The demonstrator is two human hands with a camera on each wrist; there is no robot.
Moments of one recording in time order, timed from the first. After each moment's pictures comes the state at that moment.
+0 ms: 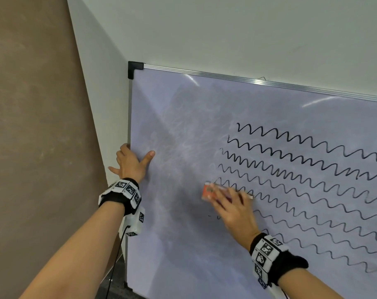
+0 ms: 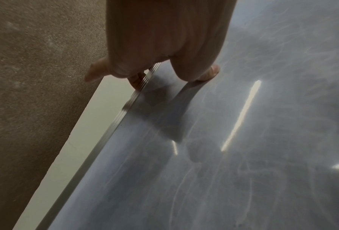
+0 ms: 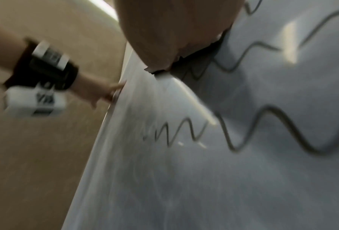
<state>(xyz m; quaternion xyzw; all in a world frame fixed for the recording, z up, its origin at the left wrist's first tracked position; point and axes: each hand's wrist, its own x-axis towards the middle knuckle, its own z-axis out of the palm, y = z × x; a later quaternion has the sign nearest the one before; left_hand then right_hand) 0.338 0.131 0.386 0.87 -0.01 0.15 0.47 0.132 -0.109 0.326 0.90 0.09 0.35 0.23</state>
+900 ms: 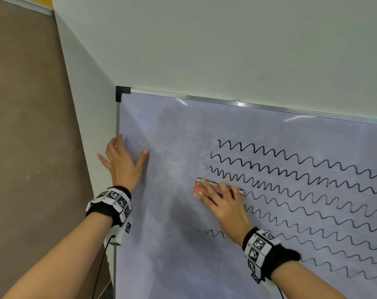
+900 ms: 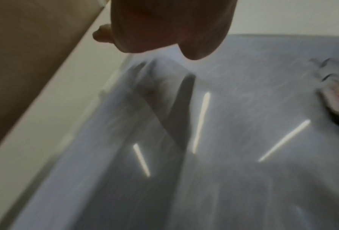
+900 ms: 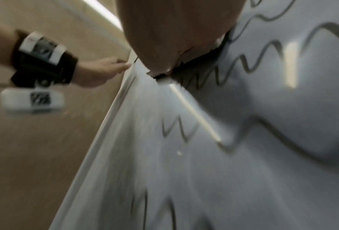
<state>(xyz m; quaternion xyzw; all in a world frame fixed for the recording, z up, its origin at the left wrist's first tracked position) 0.324 0.118 0.431 0.83 -0.14 0.35 0.41 0.138 -0.119 0.372 0.89 0.08 0.37 0.24</state>
